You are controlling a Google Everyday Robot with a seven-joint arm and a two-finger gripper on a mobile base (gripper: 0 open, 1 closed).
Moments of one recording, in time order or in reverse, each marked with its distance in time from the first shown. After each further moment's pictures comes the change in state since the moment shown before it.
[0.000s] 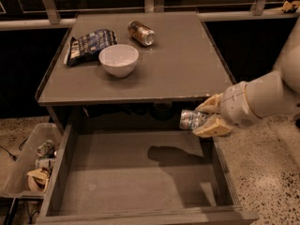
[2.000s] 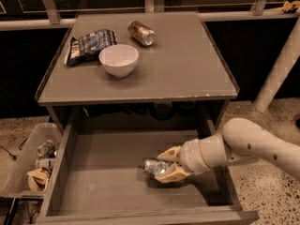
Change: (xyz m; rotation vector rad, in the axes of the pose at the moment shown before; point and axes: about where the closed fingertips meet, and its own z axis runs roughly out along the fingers) arm 0.027 0.103 0.185 -0.273 -0.303 0.097
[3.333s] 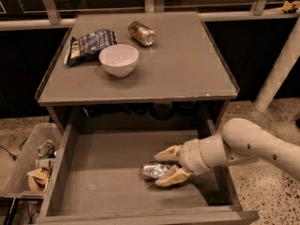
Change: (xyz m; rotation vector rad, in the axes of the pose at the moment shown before) arm 0.000 0.000 0.003 -0.003 -0.004 -0.002
